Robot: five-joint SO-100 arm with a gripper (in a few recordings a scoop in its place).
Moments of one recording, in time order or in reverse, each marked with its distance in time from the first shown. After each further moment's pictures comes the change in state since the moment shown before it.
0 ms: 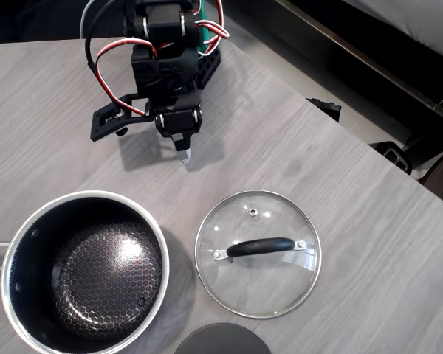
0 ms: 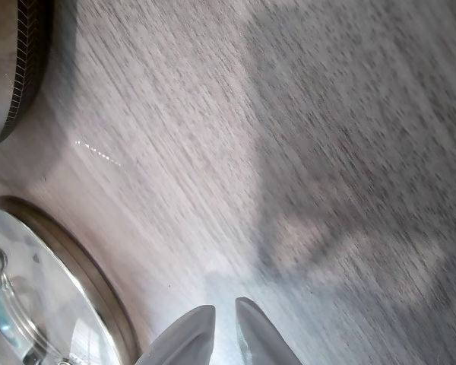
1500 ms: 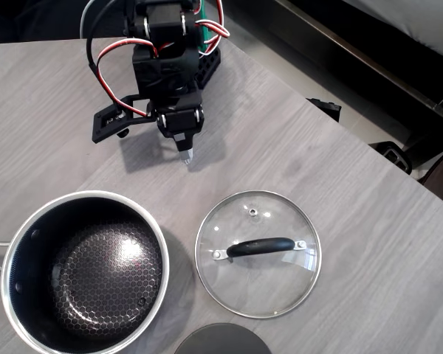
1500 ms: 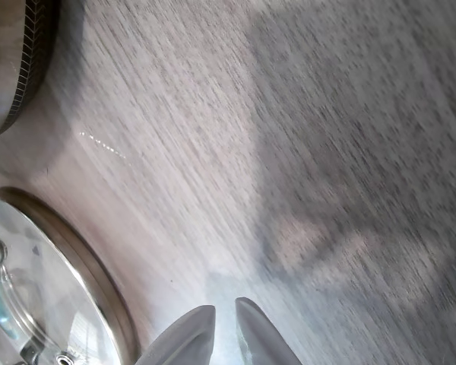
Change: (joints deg) arm -0.8 0.0 0.0 -1.0 -0.5
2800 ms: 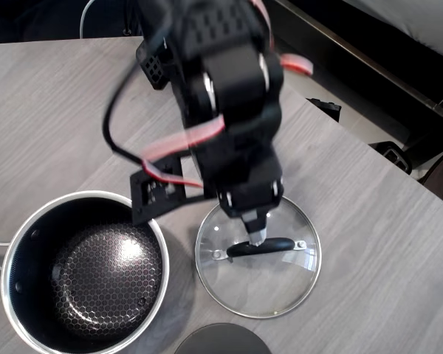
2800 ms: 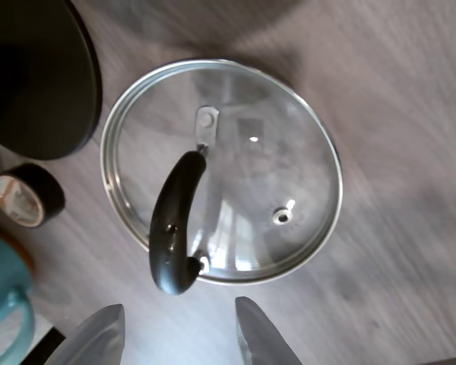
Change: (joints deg) arm -16.3 -94.2 -91.4 8.3 14.7
